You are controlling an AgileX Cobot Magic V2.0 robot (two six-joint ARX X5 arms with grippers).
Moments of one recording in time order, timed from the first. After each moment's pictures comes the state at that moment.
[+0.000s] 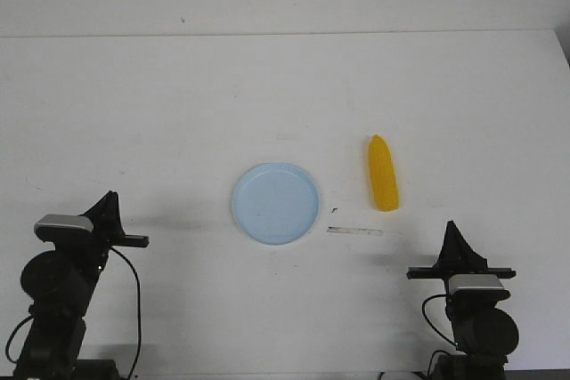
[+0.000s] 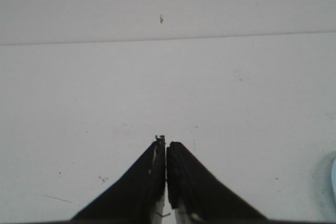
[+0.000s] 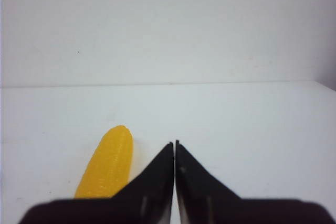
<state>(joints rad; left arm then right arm) -0.02 0.53 0.44 0.11 0.05 0.02 -0.03 0.00 0.01 0.06 -0.03 0.04</state>
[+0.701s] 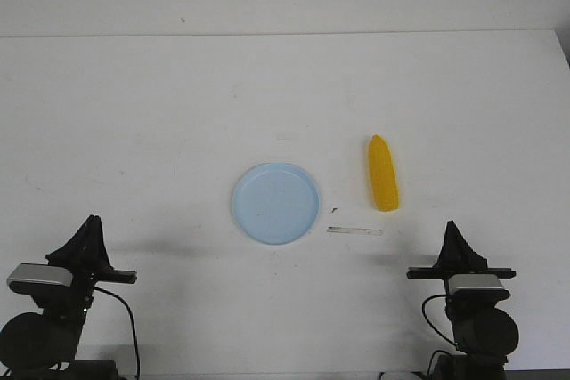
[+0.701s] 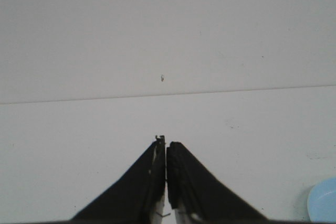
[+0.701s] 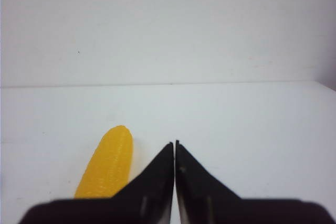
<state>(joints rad) -0.02 0.16 0.42 -0.07 0.05 0.02 -0.03 0.00 0.01 0.06 -0.03 0.04</state>
